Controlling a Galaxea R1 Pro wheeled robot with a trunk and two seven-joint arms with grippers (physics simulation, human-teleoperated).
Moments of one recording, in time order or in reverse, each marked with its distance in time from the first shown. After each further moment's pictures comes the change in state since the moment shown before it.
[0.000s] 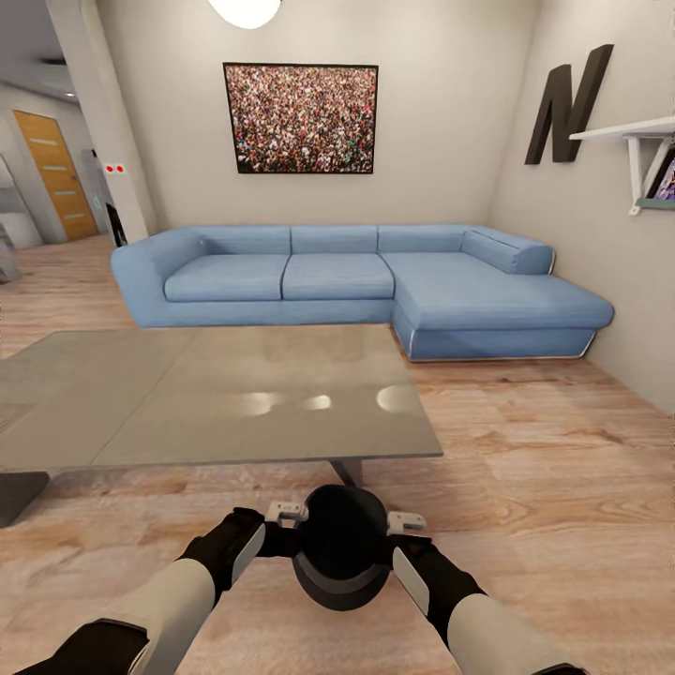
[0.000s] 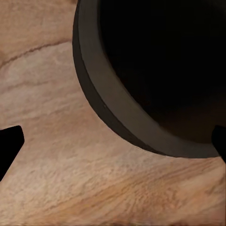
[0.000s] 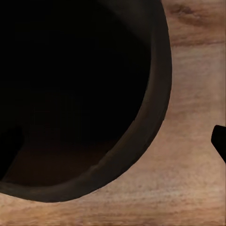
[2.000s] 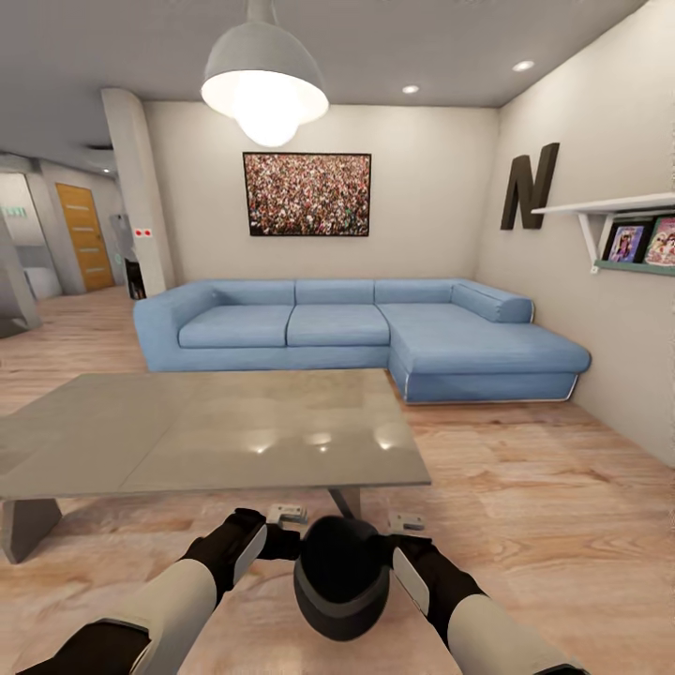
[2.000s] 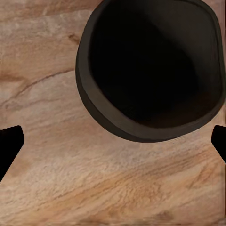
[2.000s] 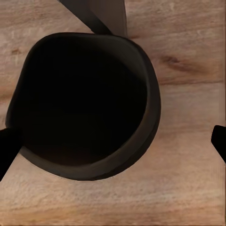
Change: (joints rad) left arm 0.000 -0.006 0.002 0.005 0.001 0.019 0.009; right arm 0.002 0.000 -0.003 0.000 -0.001 -0.002 0.000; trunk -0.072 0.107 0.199
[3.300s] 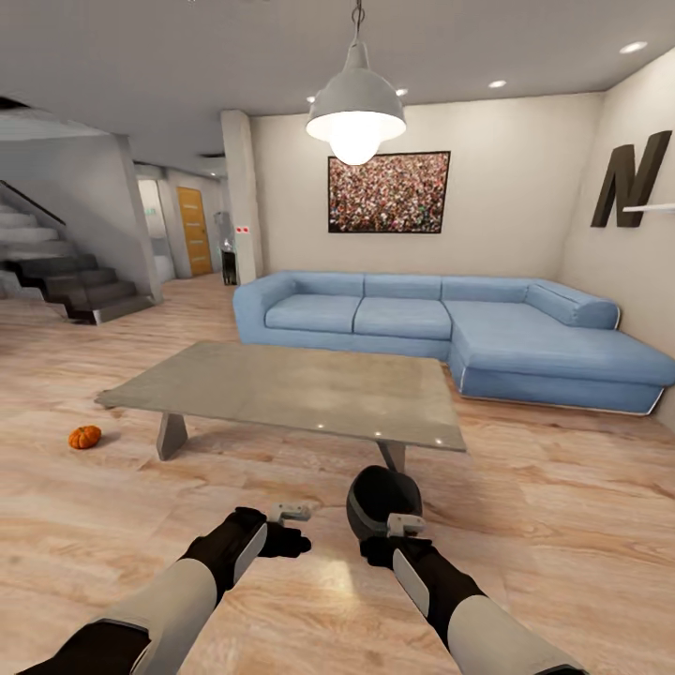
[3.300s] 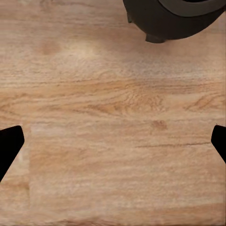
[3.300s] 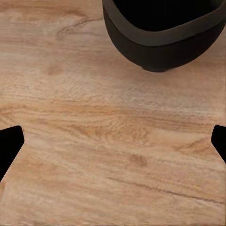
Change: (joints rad) left arm 0.000 0.000 0.000 -0.008 0.004 -0.008 -0.008; right arm 0.001 0.000 0.003 0.005 0.000 0.000 0.001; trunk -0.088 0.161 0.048
